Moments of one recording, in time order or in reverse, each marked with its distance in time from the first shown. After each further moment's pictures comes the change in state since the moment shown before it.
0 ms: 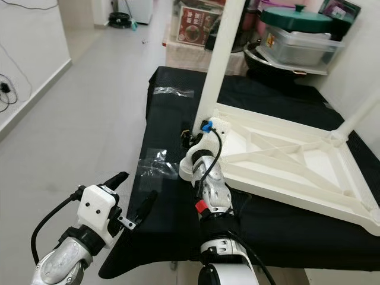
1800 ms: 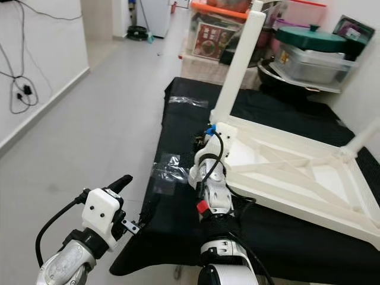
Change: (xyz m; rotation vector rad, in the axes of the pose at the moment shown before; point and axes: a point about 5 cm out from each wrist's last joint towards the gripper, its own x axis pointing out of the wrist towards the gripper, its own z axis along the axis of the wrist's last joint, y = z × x) left arm 0.001 -0.008 -0.004 -0.005 0.006 -0.028; right arm -0.006 -0.006 -0.013 -0.051 0.007 -0.267
